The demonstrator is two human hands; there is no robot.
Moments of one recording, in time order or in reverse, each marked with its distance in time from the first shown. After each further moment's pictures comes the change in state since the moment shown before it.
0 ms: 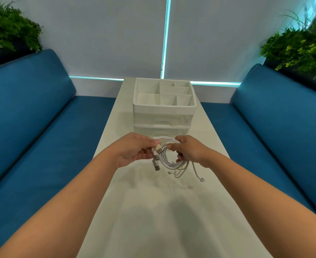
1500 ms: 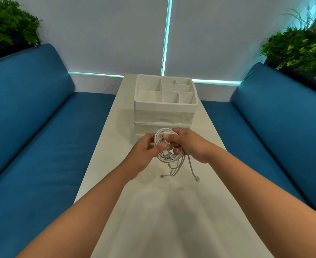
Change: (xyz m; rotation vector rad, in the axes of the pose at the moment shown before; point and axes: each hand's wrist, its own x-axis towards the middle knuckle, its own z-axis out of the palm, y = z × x) left_hand 0.013 -0.051 0.021 0.033 0.038 0.398; right_hand -0.006 -0.018 0.002 0.247 -0.124 -0.103
